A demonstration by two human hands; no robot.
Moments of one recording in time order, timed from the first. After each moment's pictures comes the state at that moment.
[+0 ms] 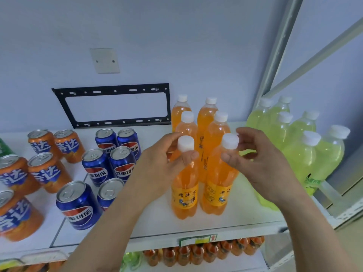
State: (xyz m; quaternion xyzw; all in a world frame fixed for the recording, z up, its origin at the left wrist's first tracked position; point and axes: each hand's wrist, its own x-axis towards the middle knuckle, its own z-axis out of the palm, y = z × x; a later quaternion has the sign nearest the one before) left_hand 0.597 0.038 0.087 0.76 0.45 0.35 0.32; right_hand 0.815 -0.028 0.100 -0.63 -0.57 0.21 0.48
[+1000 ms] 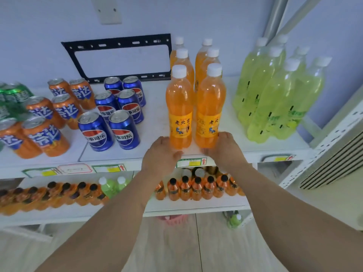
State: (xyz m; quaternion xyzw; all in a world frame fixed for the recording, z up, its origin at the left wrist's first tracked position) left_hand 0.603 -0.035 -0.049 0.78 0.60 0.10 0.11; right_hand 0.805 -0.053 -0.055 -0.75 -0.60 0.20 0.22
